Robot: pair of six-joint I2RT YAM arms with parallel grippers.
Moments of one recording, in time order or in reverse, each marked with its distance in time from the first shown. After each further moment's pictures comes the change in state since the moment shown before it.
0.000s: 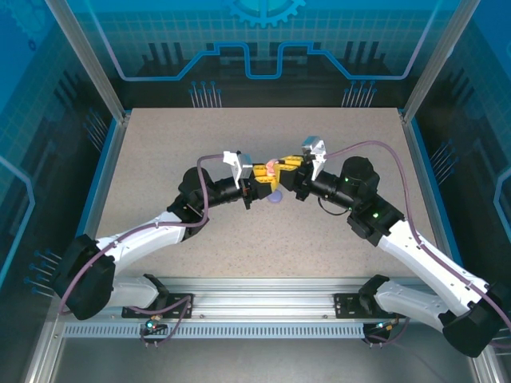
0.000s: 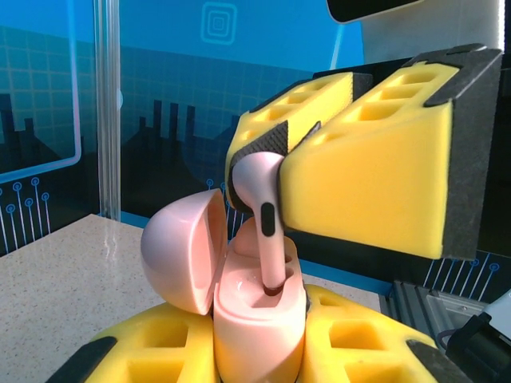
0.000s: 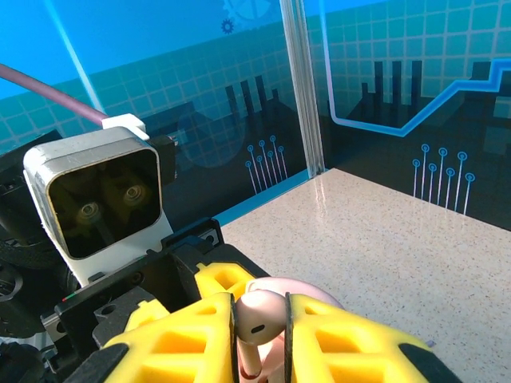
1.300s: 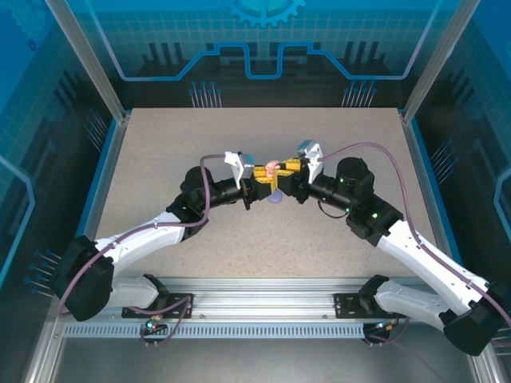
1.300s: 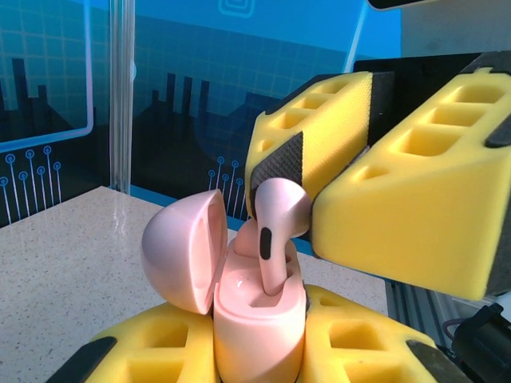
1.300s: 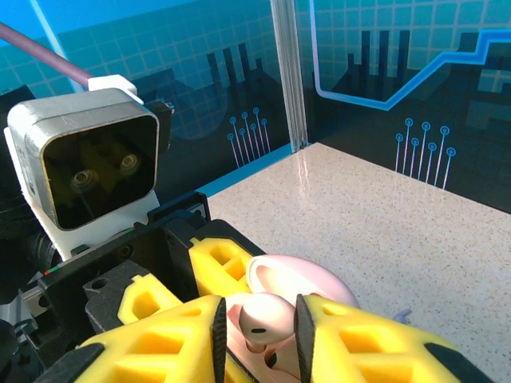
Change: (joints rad) left arm 0.000 -0.010 0.002 -0.081 -0.033 0.003; right arm 0.021 0.008 0.016 -0.097 0.053 -0.053
